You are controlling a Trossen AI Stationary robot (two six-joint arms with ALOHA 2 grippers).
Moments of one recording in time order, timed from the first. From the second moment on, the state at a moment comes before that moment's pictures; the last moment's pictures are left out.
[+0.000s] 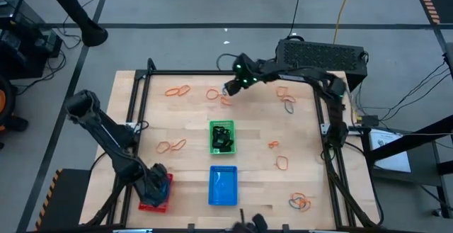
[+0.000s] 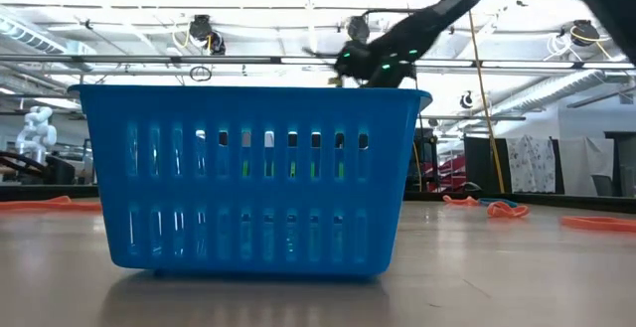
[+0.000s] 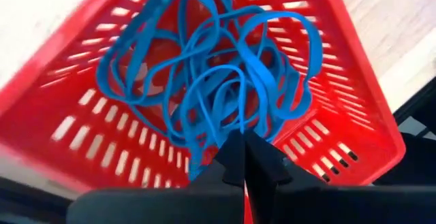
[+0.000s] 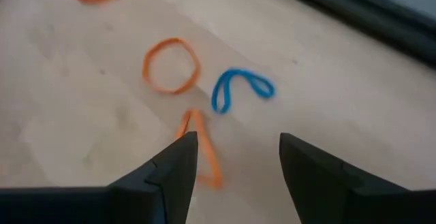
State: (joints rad) left arm -0.89 1.39 0.77 -0.66 0.12 -1.67; right arm -0.54 1.99 1.47 -0.43 -0.11 0.46
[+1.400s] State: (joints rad) left arm -0.89 1.40 0.77 -0.64 0.18 -1.71; right arm -0.47 2.47 2.12 -0.94 0.08 0.20
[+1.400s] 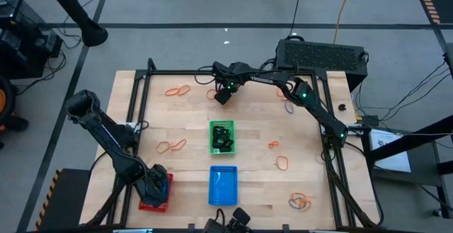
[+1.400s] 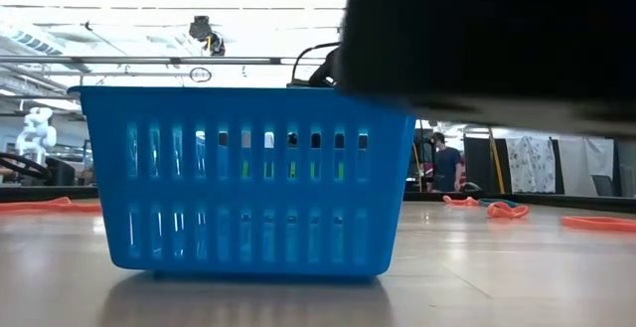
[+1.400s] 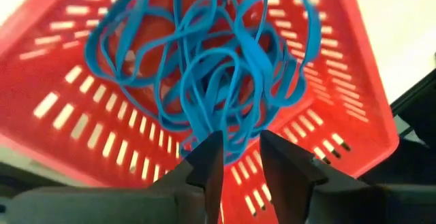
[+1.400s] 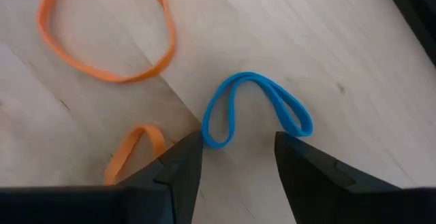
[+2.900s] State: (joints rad) left arm -0.87 1.38 0.77 -0.64 0.28 -1.64; right arm -0.47 2.47 2.12 -0.81 0.07 0.02
